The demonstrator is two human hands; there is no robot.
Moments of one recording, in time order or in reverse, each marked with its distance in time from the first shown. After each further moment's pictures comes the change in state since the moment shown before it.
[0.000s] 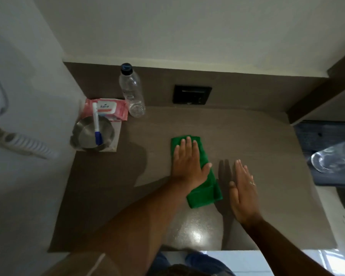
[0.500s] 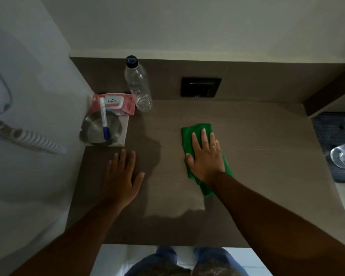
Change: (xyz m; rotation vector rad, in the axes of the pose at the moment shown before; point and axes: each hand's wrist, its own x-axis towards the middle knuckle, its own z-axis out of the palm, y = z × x) left_hand -0.100 -0.193 -0.015 0.141 0.141 -0.221; right_hand 0.091 -0.073 0.086 -0.573 -0.332 -0.110
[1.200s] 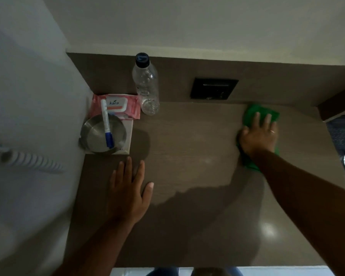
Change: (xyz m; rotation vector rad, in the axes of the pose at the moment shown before) left_hand -0.005 -0.005 0.016 -0.010 0.031 0.007; right_hand 0.085 0.104 -0.011 0.027 0.125 0.500
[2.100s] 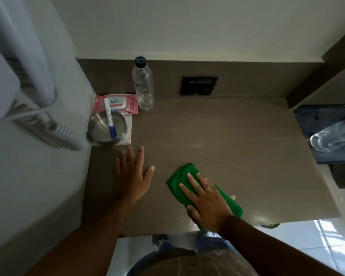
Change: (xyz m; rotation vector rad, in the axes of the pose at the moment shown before) left_hand 0.003 0.005 -0.029 -0.073 -0.042 0.057; right_hand -0.270 -0.005 0.023 -0.100 -0.072 -0.874
